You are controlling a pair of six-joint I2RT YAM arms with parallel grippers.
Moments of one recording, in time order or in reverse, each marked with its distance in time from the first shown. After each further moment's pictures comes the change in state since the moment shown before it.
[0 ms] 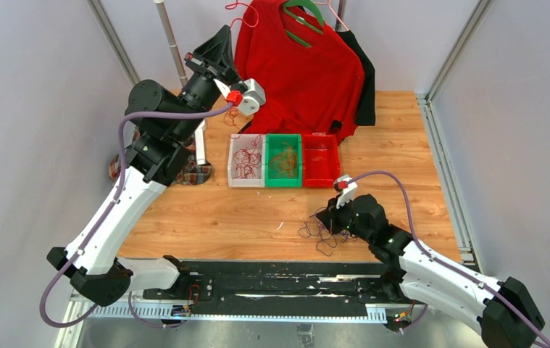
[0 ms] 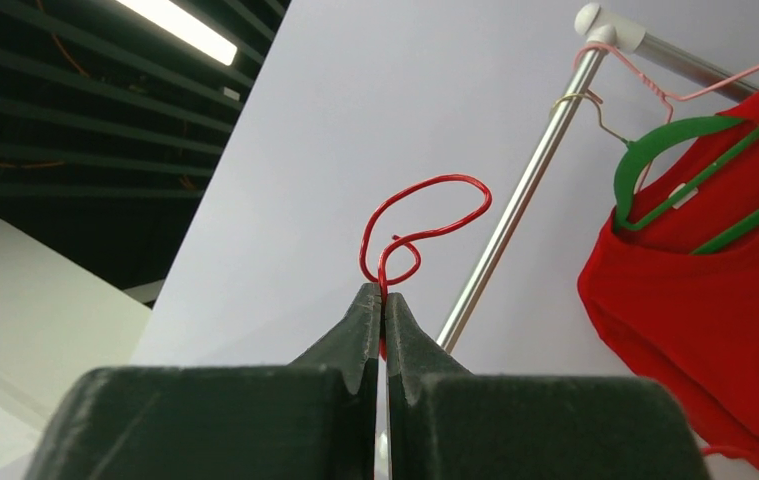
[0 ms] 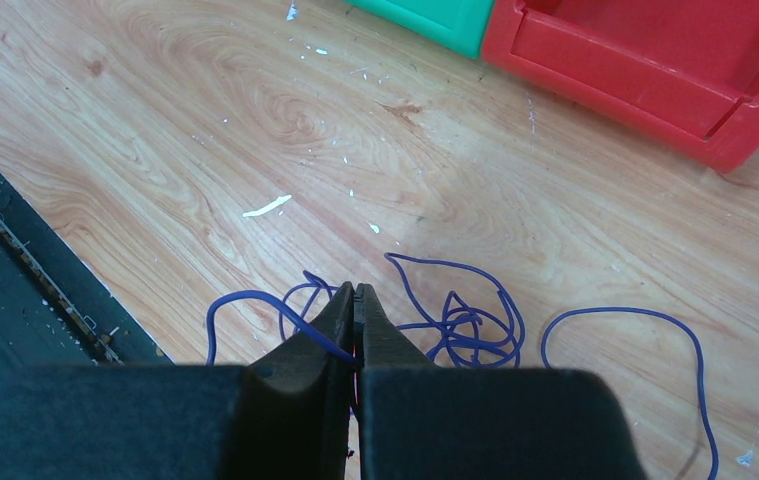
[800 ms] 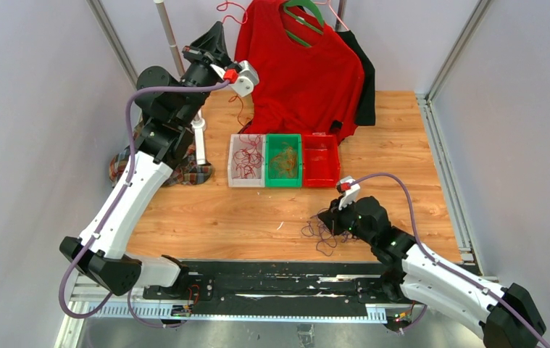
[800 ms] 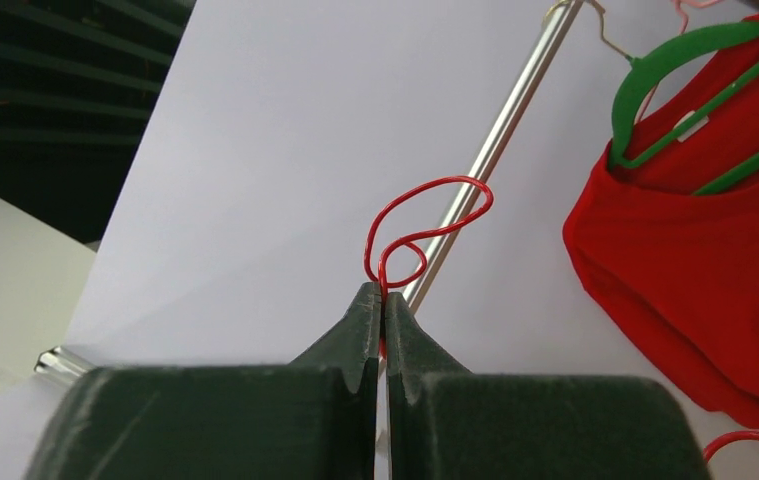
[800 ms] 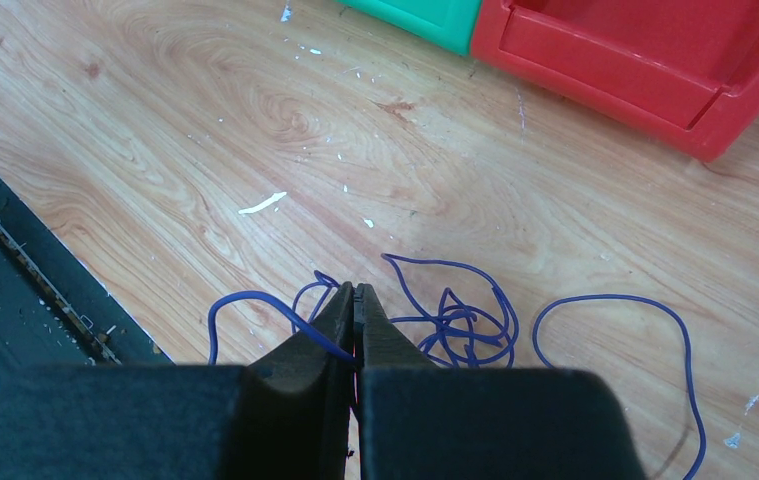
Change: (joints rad) left arm 0.151 0.091 -0.016 0.052 0.036 -0.086; right arm 0.000 -0.051 -0.015 -0.027 0.019 0.002
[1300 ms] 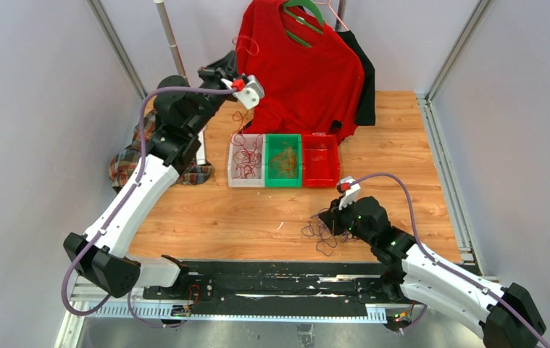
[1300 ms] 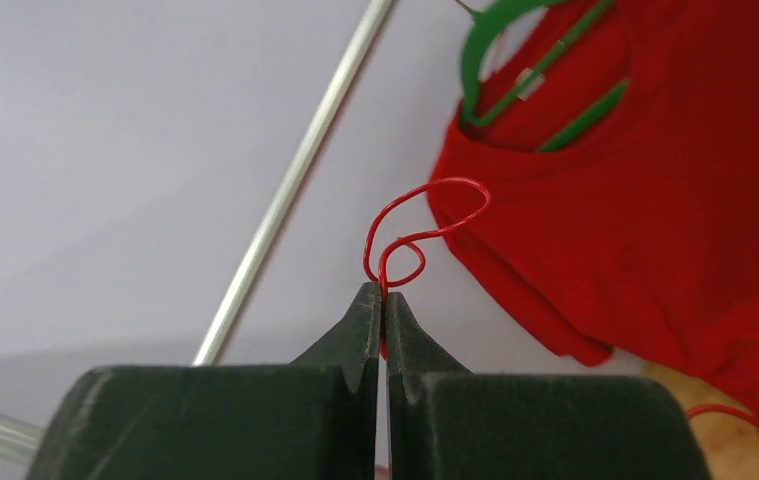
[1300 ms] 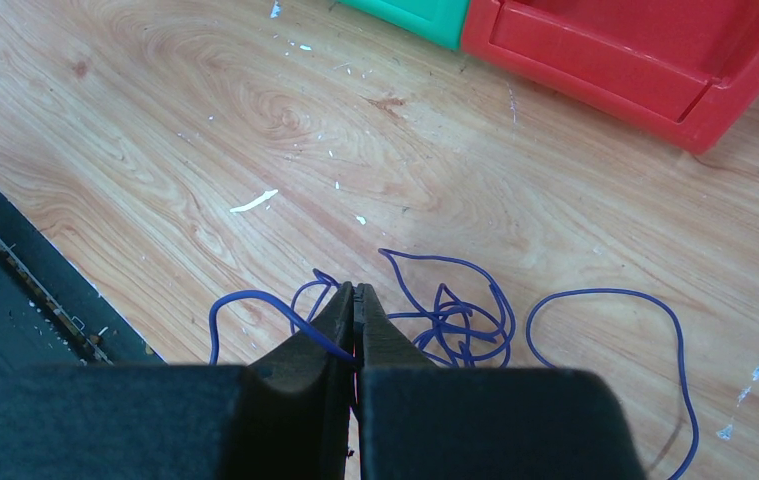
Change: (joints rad) left arm 0.000 -0.006 -0.109 -0.020 0.032 -0.121; right arm 0.000 0.001 0.000 -0.009 0.021 0.000
